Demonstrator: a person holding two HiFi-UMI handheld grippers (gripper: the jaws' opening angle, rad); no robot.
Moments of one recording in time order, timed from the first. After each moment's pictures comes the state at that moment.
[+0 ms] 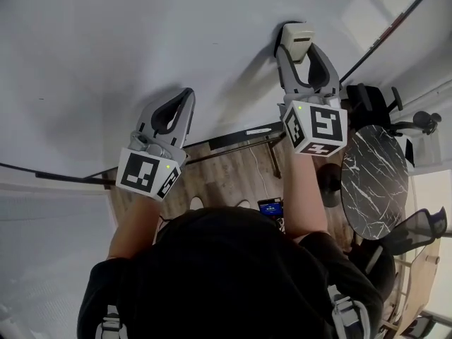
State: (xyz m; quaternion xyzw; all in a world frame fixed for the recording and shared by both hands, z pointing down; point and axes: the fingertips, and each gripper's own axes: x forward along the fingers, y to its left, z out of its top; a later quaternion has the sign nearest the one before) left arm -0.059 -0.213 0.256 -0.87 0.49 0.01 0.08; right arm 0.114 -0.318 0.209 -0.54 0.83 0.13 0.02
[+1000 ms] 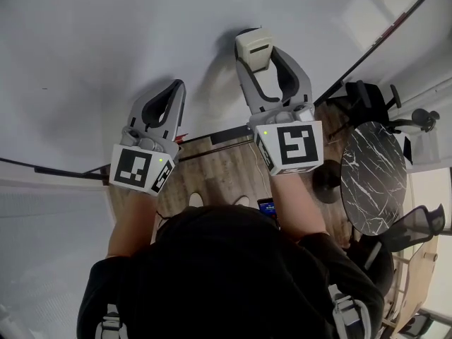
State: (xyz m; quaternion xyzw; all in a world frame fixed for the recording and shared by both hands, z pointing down) left arm -0.085 -0.209 0.252 -0.85 0.51 0.01 0.09; right arm 0.028 -0.259 0.215 -0.45 0.88 0.15 0.01
